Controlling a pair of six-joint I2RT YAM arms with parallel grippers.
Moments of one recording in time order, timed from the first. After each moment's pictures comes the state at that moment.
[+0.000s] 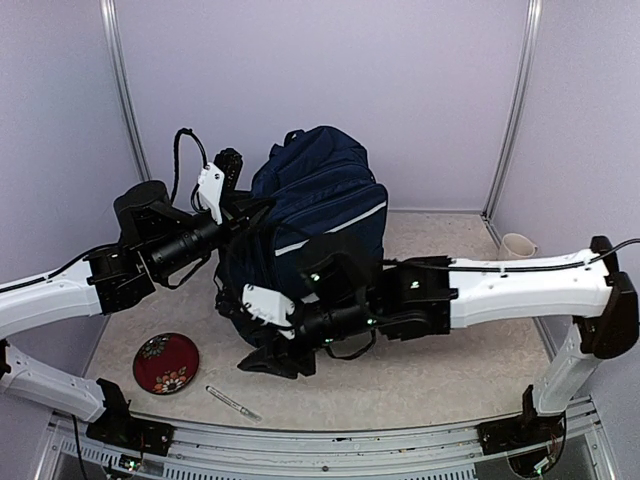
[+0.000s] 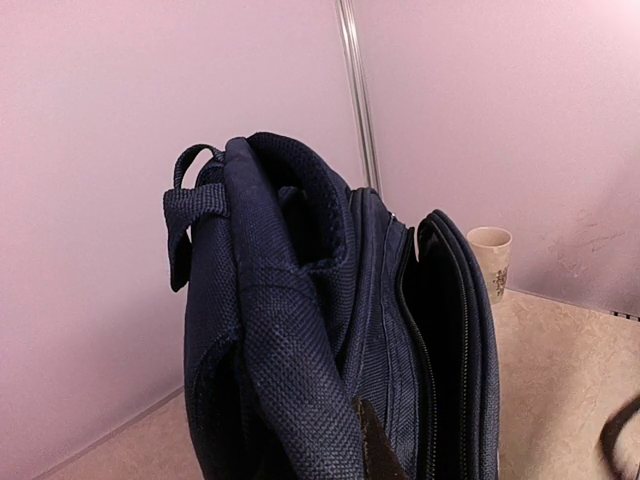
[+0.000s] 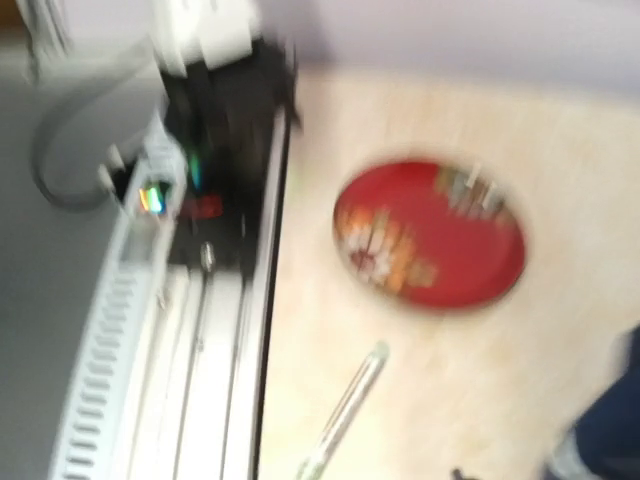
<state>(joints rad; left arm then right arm) -0.88 1.15 0.92 0.28 -0.08 0.17 1.34 1.68 1.45 -0.26 -0.21 -0.19</state>
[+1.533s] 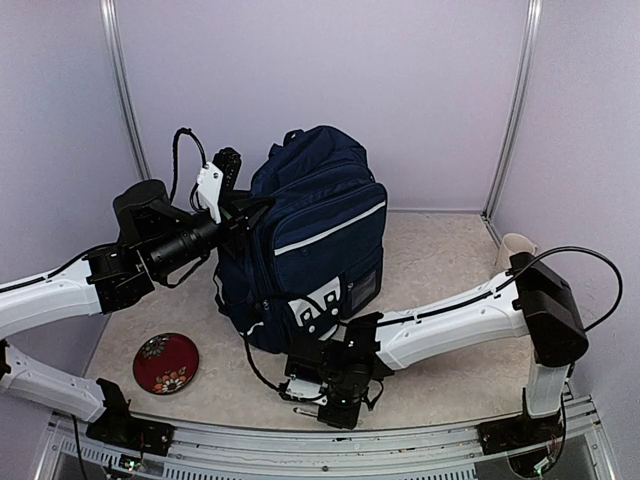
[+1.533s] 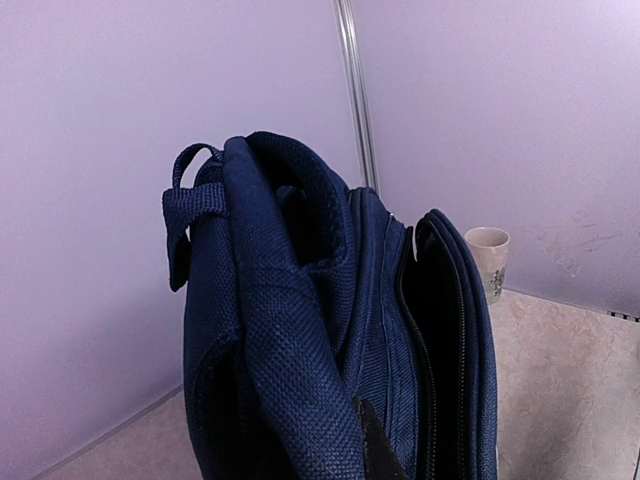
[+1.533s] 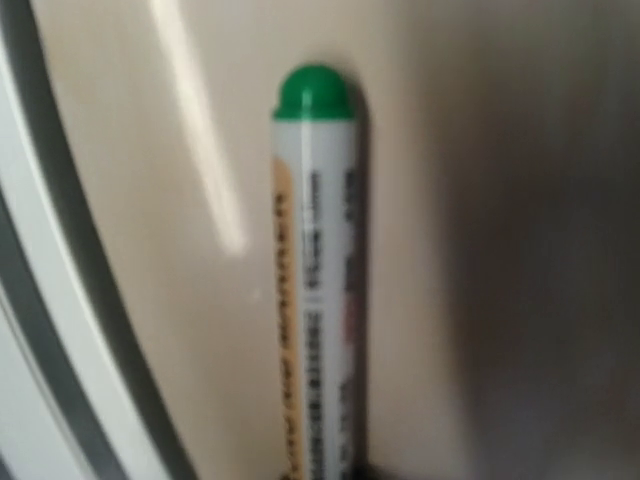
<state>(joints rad) -0.86 1.15 0.92 0.28 -0.06 0.16 1.37 2.00 1.37 -0.77 -0.03 0.05</state>
